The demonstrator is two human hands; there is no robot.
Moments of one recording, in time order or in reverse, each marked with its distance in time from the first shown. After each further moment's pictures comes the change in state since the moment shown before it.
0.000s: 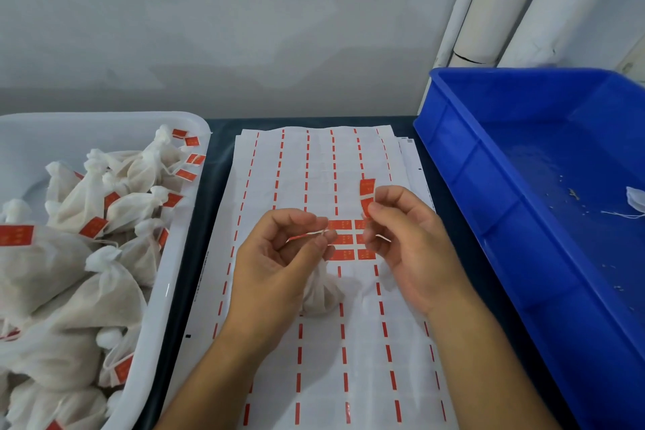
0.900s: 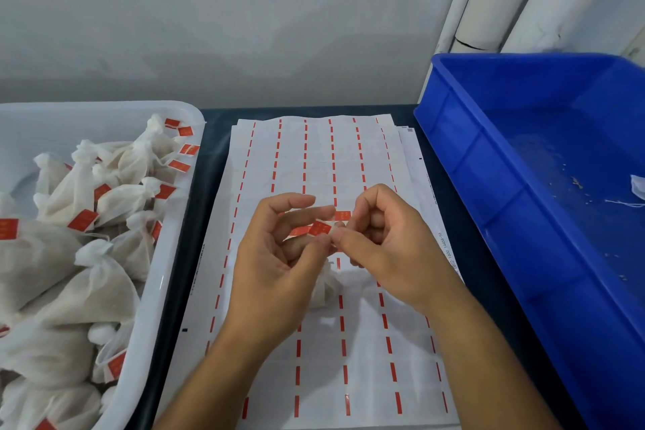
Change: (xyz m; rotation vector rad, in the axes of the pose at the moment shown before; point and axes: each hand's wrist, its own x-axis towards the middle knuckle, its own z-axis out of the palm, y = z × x) left_hand -0.004 -0.002 -0.001 0.083 -0.099 0.137; right_hand -0.013 -0.003 0.006 -0.406 -0.159 -0.143
